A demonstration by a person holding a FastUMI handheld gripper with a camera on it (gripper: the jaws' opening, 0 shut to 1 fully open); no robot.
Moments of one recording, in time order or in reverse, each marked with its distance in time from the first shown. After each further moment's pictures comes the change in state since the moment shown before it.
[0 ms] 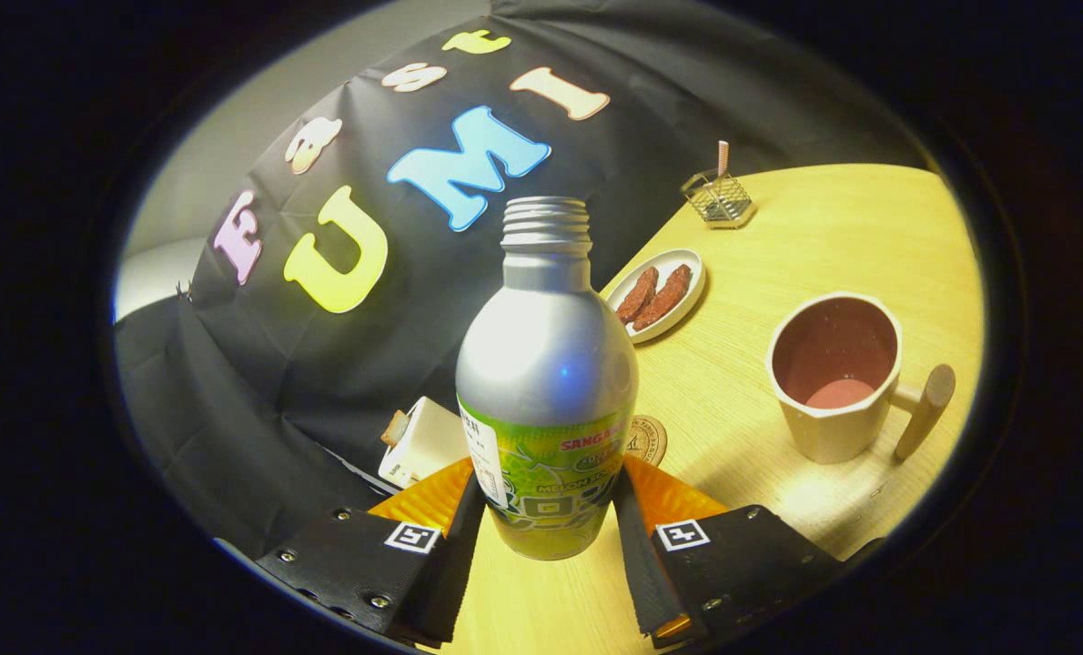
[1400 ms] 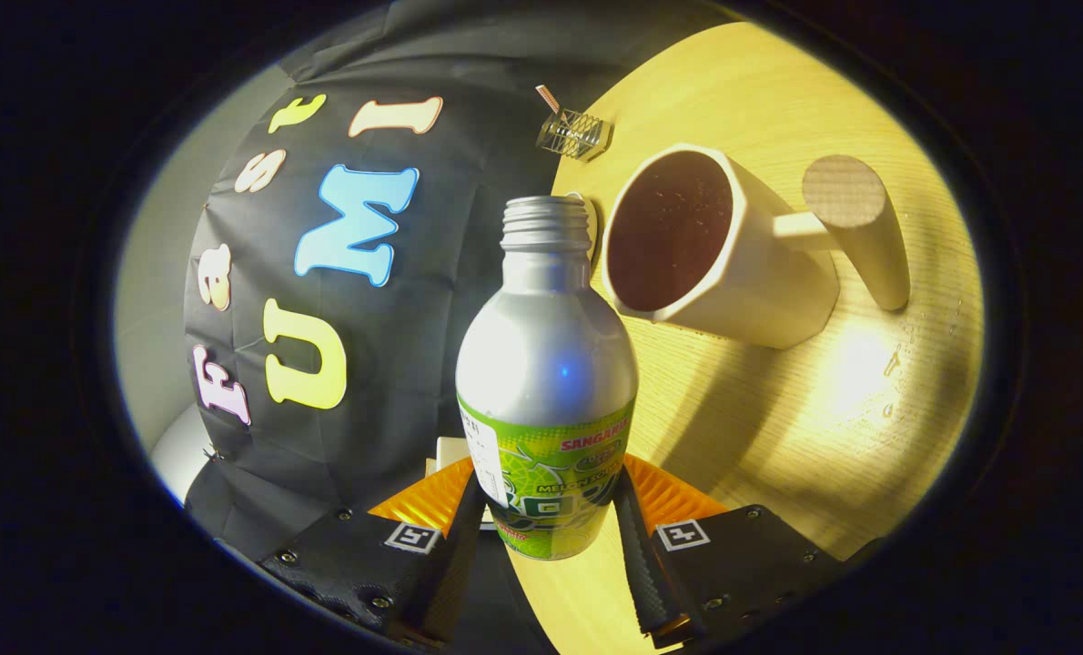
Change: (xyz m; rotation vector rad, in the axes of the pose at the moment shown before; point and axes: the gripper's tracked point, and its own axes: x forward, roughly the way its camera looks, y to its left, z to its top) arm 0.001 -0.031 -0.023 0.520 0.067 0.008
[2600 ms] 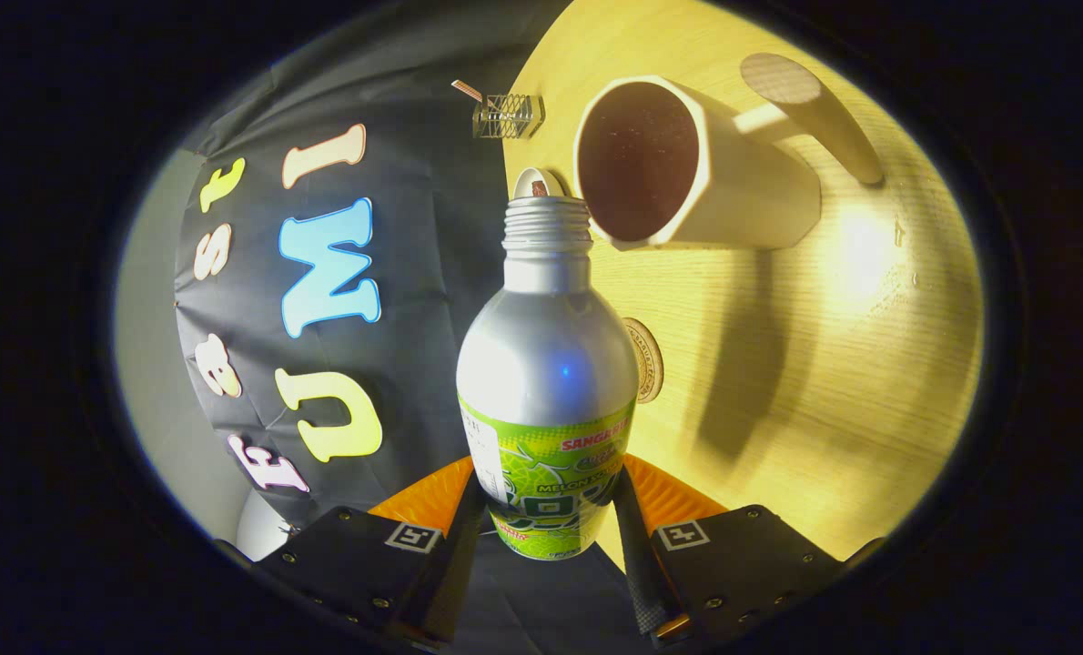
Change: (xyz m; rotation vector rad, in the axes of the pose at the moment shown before) arm 0.007 0.038 -0.015 0.327 0.062 0.038
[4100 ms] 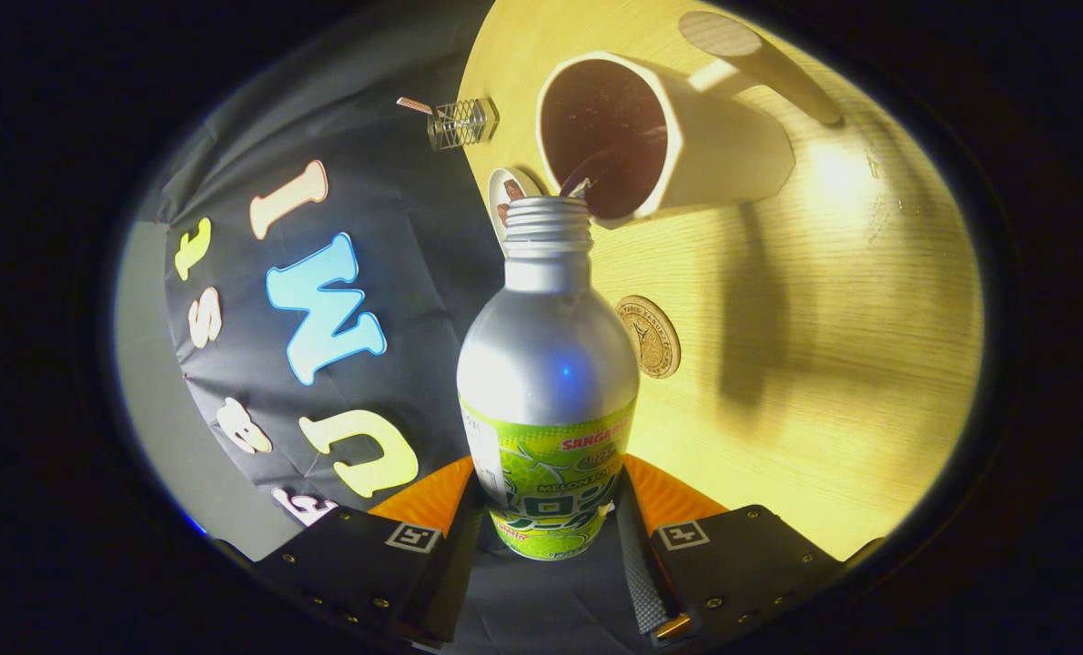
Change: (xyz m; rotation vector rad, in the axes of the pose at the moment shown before) arm 0.005 0.024 0.005 0.203 0.009 0.025
